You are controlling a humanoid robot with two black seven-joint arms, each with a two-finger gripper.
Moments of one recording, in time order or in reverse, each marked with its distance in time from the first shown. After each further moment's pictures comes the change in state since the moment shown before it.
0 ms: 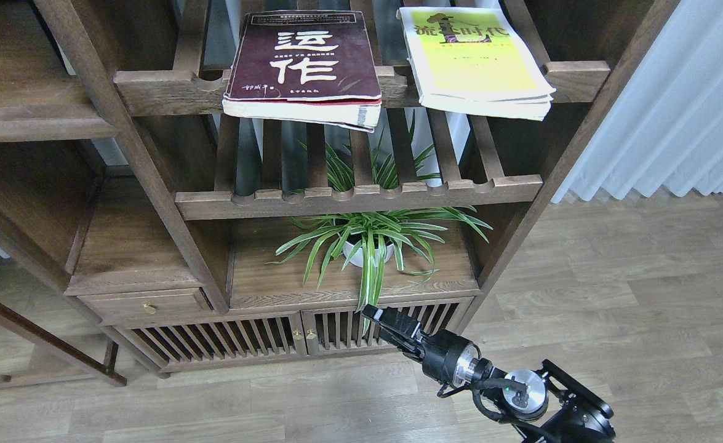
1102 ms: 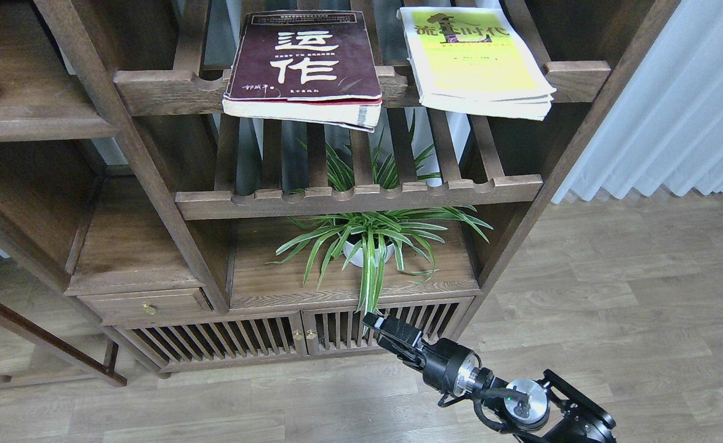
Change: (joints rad) left arm -0.567 -0.404 0.310 0.337 0.011 0.000 0.196; right arm -0.029 0.000 0.000 0.007 0.002 0.004 -0.001
